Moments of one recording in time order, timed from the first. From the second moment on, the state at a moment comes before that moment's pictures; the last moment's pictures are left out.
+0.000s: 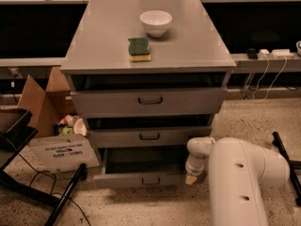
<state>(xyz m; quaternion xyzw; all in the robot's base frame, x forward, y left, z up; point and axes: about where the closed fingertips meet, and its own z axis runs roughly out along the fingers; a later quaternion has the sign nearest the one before) 0.573 -0.207 0.187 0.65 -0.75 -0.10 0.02</state>
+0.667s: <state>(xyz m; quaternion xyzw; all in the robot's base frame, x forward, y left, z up) 0.561 -0.229 0.192 0.64 -0.76 -0.09 0.03</state>
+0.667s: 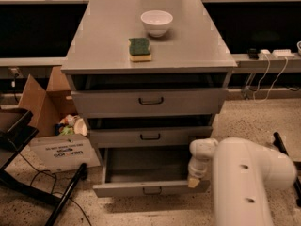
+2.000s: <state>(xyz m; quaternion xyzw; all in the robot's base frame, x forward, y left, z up) 0.537 -0.238 0.196 0.63 -0.77 -0.09 0.04</state>
